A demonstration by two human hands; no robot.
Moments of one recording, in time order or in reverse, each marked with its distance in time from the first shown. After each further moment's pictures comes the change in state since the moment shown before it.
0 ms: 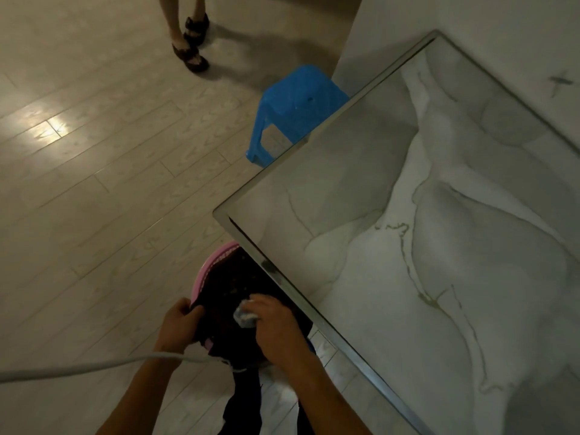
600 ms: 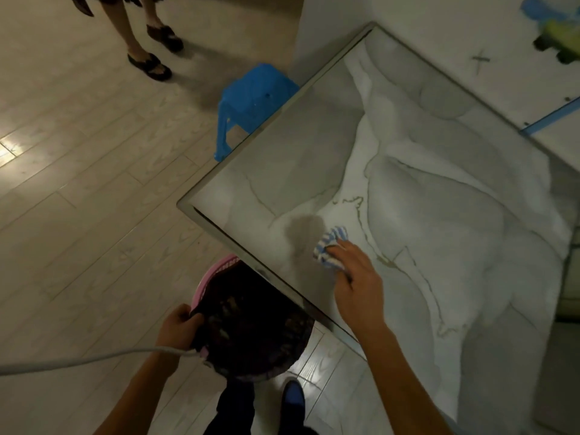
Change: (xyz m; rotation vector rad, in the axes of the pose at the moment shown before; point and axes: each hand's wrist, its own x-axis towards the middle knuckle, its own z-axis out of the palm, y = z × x) left_hand -0.045 -0.013 0.022 0.188 -0.119 0.116; right_hand -0.084 0.030 -0.156 -0.084 0.628 0.035
